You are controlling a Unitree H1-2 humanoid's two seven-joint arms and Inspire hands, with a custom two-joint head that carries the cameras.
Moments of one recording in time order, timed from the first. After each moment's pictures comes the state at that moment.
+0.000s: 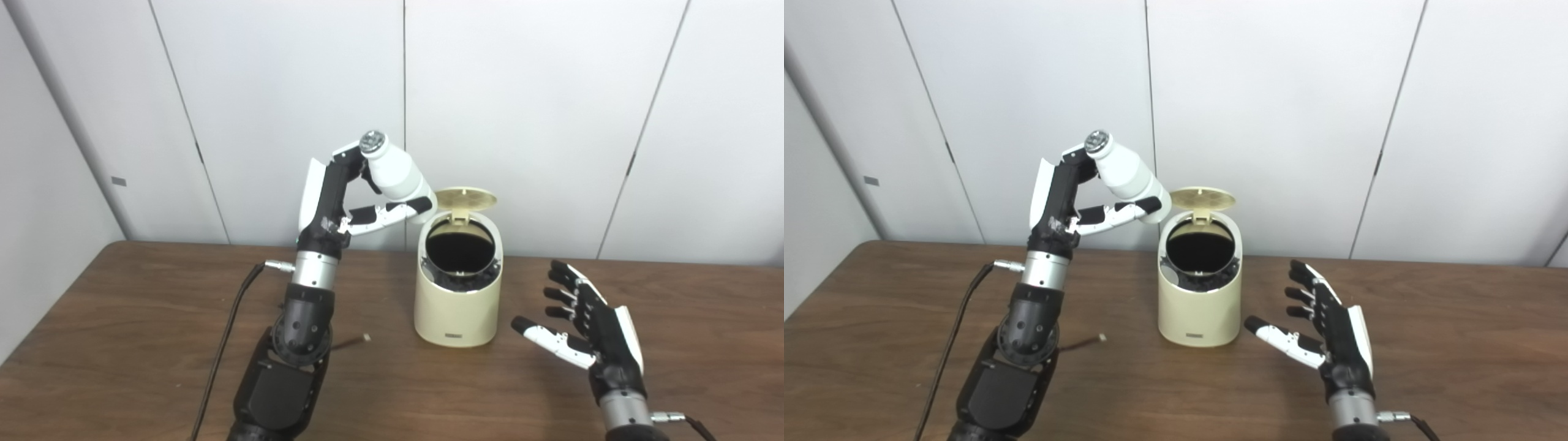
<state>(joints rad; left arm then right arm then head) -0.62 0.08 -0.04 0.20 0.31 -0.32 0.20 -0.23 -0.02 0.02 -0.09 -0.23 0.15 -0.11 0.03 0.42</state>
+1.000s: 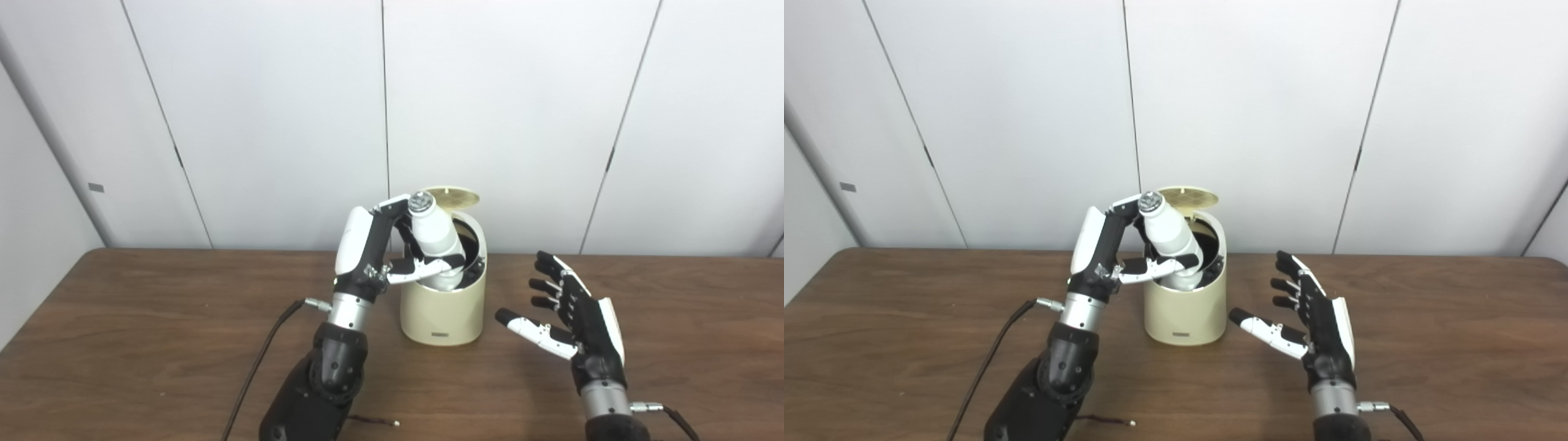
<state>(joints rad) -0.61 0.05 -0.21 0.47 0.50 -0.44 0.41 -0.24 0.00 0.02 -0.07 -0.23 0.12 -0.15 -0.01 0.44</state>
